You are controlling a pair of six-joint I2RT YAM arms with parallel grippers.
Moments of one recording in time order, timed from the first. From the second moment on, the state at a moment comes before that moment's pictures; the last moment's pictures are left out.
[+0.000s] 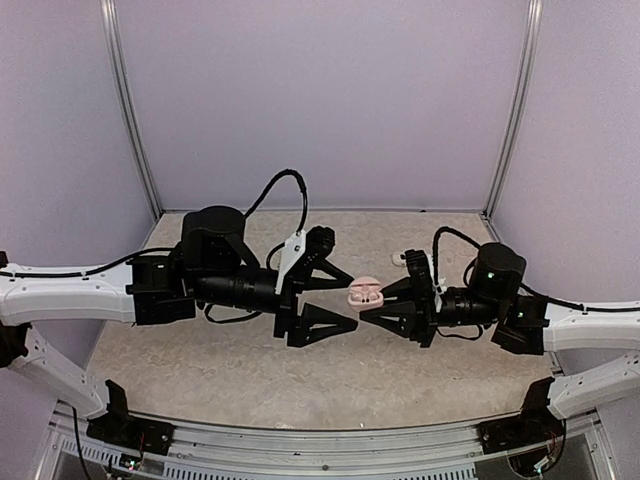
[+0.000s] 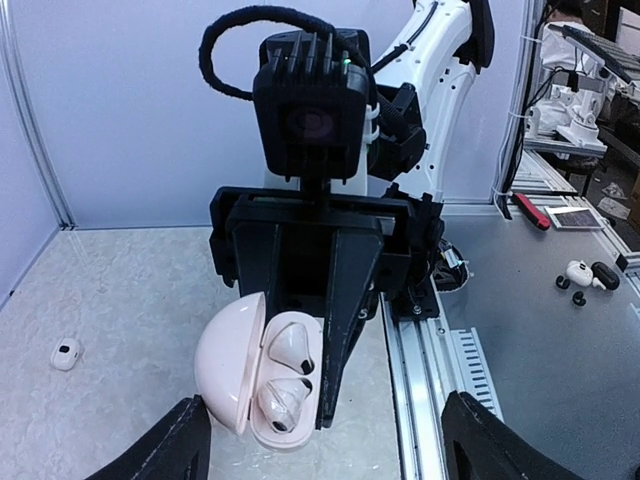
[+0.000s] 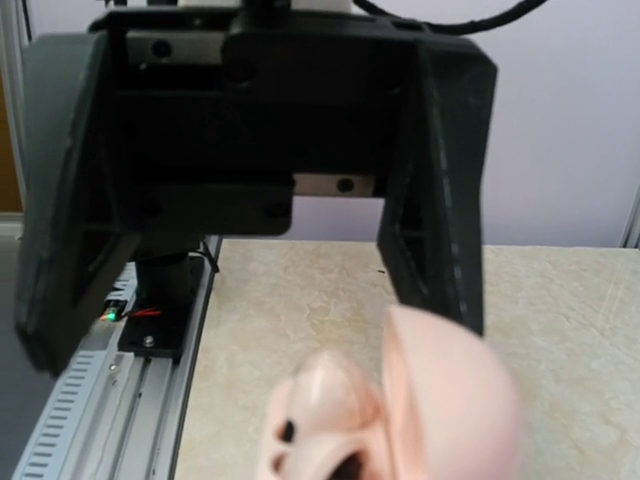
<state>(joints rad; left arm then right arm) -1.13 1.36 1.04 0.10 0.41 0.12 0.95 1.08 0.57 0.50 -0.58 -0.10</state>
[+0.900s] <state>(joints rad) -1.24 1.23 0.93 0.18 -0.04 0.44 0.86 1.18 0.63 0.48 -0.67 0.14</state>
